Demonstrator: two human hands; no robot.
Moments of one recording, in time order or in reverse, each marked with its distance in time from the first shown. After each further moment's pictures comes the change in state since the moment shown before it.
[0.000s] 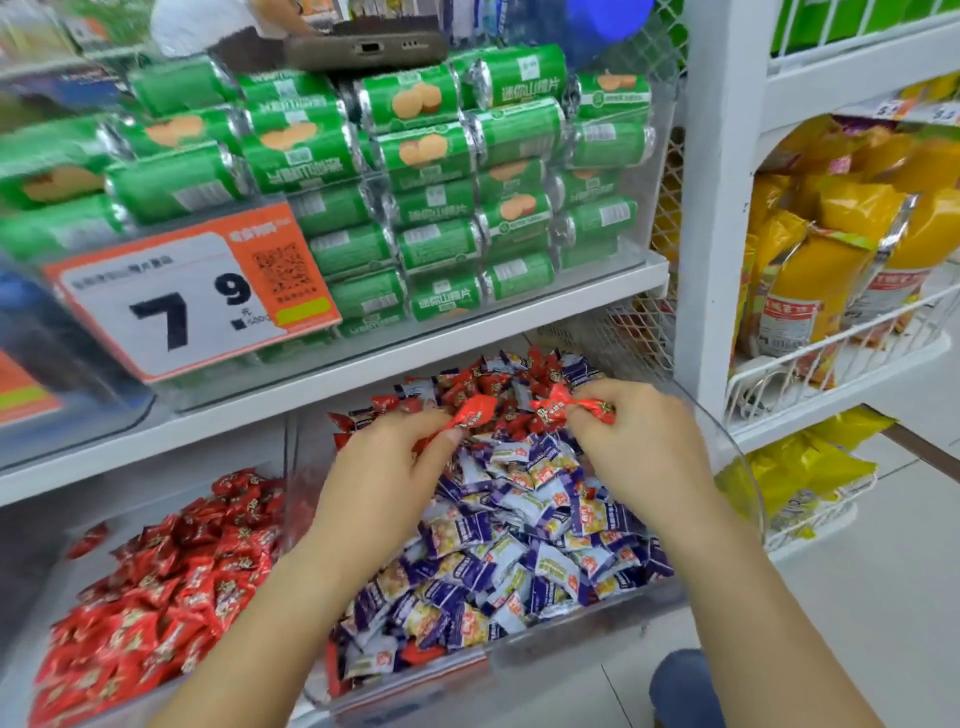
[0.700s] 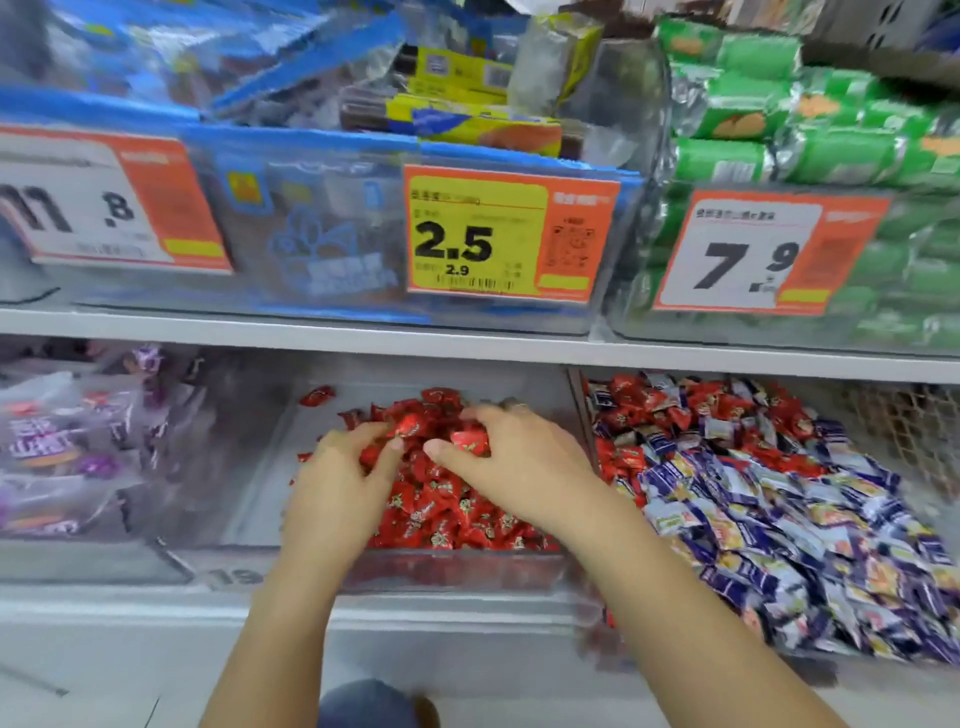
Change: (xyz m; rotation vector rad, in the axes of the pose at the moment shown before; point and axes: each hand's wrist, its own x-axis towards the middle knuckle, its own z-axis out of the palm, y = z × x) left_hand -0.125 -0.209 -0.083 -0.133 0.298 -0.640; right_hand -0.066 -0.223 0.173 -0.312 -0.557 -0.460
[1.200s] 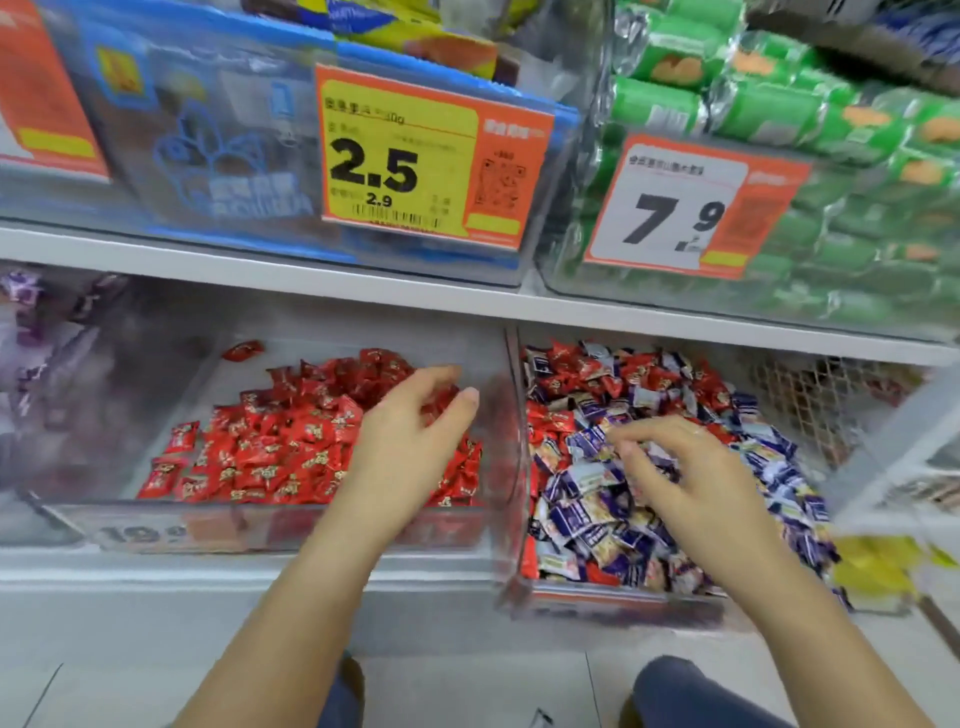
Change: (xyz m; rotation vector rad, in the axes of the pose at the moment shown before) left_hand -0.028 0.078 0.043 -0.467 -0.186 0.128; right_hand -0.097 0.137 -0.039 0.125 0.299 0.060
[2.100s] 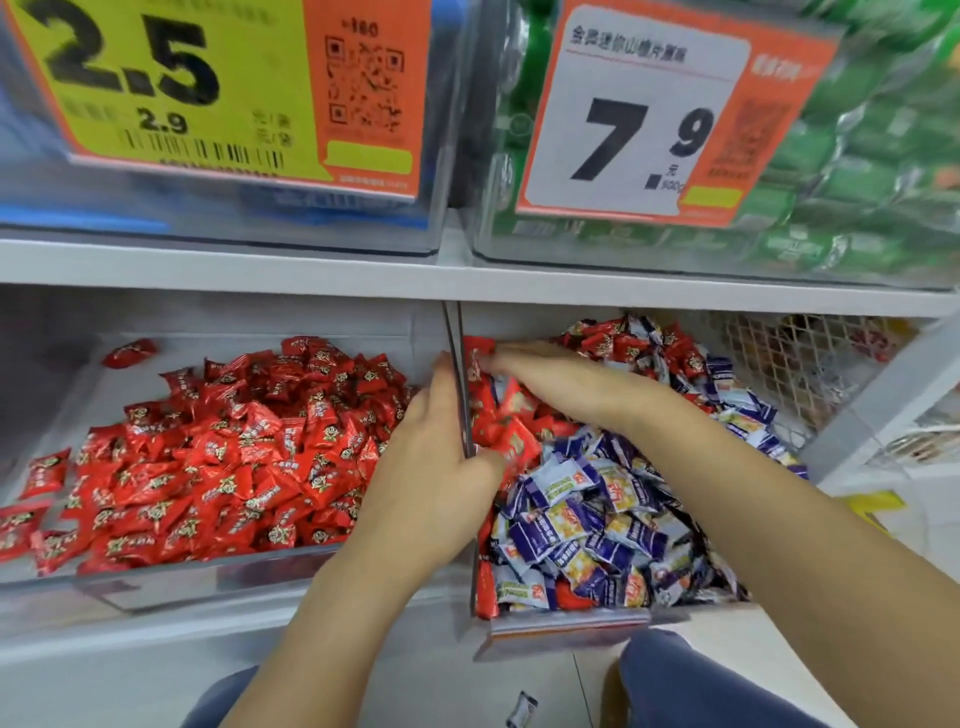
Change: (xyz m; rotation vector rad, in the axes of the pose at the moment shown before) left_hand 0.003 0.014 0.061 0.106 -0.284 0.003; right_hand 0.109 -0.004 0.034 0.284 -0.574 0.141
